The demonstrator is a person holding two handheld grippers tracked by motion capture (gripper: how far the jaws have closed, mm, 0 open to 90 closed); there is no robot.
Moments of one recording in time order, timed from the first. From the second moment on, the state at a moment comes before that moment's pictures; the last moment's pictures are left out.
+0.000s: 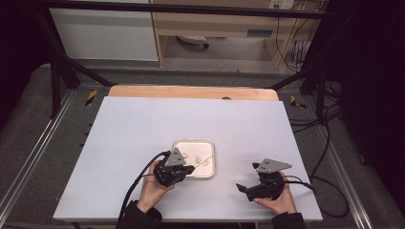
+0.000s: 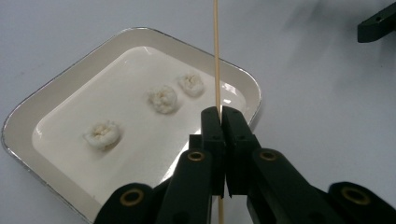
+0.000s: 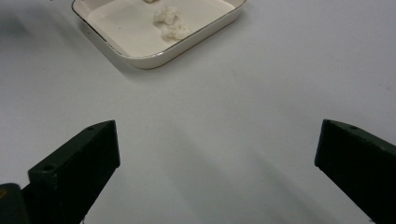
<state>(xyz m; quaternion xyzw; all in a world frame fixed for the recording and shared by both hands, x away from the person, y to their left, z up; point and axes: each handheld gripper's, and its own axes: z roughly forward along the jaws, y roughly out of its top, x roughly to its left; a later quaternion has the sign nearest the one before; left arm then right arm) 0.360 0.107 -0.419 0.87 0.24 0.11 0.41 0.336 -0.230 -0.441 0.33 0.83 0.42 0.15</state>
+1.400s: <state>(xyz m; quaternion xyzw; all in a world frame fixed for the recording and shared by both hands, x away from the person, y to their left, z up) 0.355 0.050 -0.407 0.93 0.16 0.10 0.33 0.337 -0.161 -0.418 0.07 0.91 0.27 0.30</state>
